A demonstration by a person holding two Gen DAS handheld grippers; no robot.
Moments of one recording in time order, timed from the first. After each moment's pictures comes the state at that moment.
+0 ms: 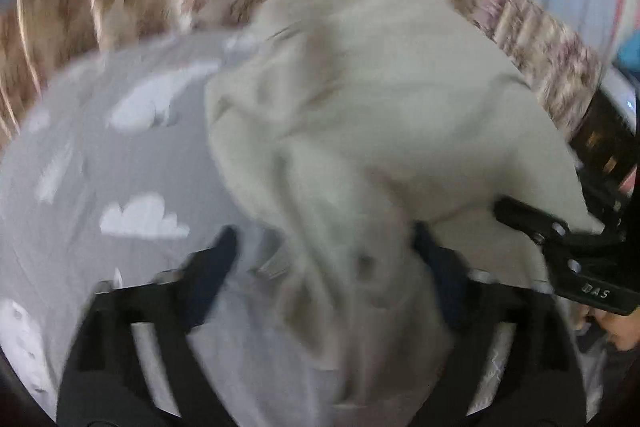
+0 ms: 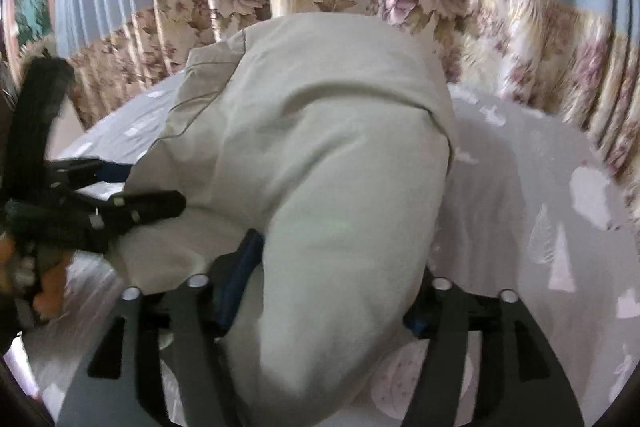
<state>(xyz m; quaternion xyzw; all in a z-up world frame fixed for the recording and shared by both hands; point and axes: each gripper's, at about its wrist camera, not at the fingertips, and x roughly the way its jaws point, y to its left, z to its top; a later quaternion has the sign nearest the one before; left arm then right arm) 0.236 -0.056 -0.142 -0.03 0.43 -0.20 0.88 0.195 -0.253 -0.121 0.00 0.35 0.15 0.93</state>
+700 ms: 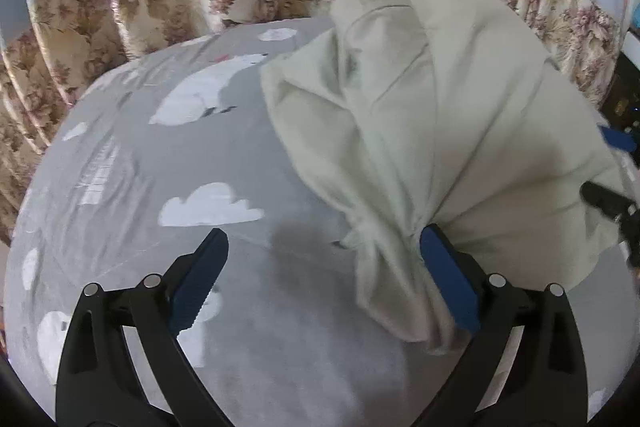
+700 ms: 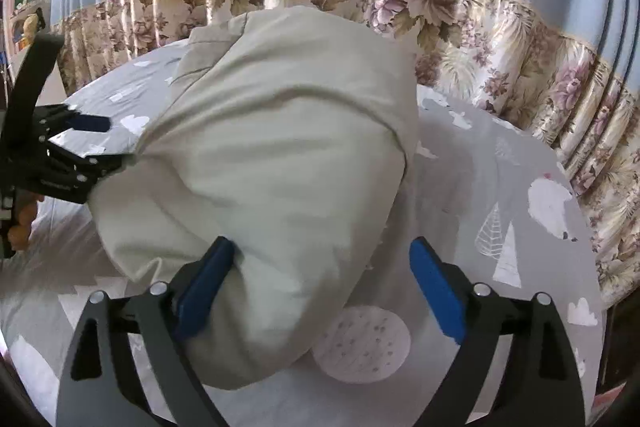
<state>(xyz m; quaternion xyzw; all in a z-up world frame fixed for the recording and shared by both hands) 0.229 -0.033 -0.141 0.09 0.42 -0.10 0.90 0.167 -0.262 -0.104 -0.09 0.35 0.10 0.93</state>
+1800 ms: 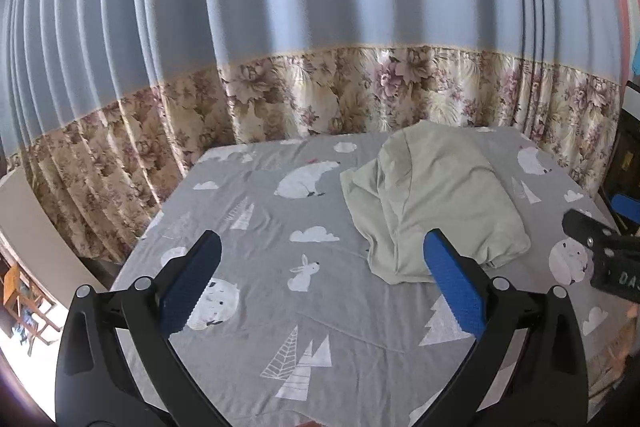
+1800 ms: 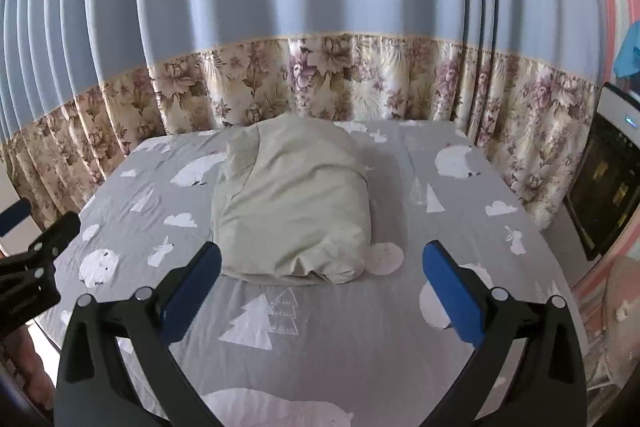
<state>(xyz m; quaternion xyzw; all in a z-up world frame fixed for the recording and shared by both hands) 0.041 0.001 0.030 0.06 0.26 -0.03 0.96 0.009 -0.200 0.024 0.05 0.29 -0.07 0.95</state>
